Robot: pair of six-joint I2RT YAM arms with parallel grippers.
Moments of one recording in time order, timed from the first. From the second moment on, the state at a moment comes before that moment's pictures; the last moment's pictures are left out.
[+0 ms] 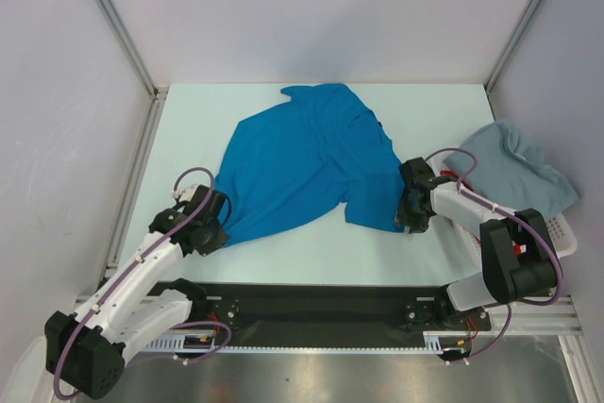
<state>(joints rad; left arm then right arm) -0.42 0.88 0.64 -0.97 -0.26 -0.90 0.30 1.45 0.76 -0.61 0.12 0.65</state>
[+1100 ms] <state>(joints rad) -0.40 0.87 0.95 -1.00 -0.25 -0.77 0.28 1.23 1.03 -0.63 0.16 0.68</state>
